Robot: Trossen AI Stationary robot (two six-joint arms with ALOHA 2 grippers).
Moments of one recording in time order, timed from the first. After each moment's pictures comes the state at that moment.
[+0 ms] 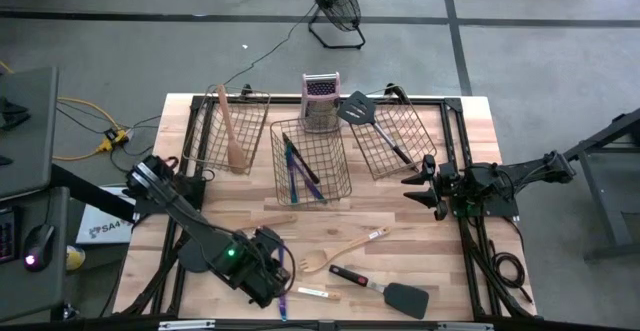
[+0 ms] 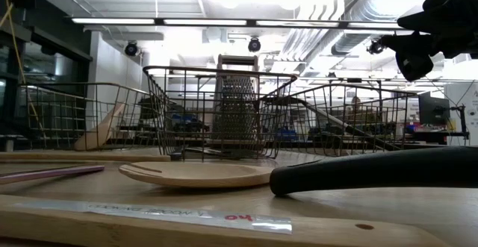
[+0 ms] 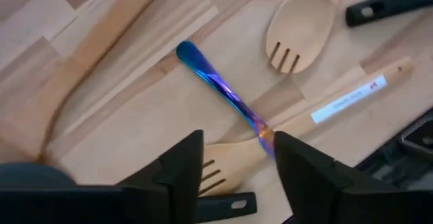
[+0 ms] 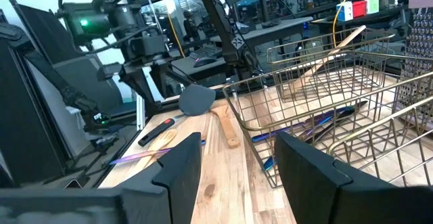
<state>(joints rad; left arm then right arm) -0.71 1.80 1.61 -1.20 -0.27 -1.63 0.23 0.04 0.01 0.06 0.18 0.28</state>
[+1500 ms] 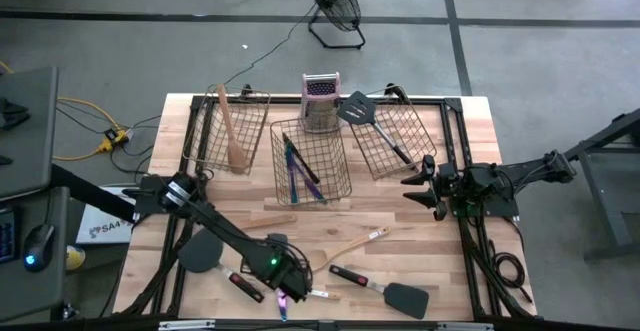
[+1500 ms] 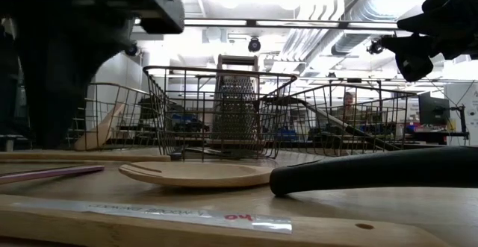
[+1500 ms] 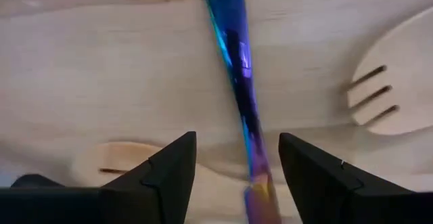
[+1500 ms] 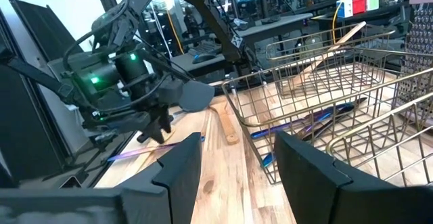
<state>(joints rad) -0.61 2.06 1.61 -1.07 -0.05 -2.09 0.23 0.06 0.01 0.06 0.18 0.28</state>
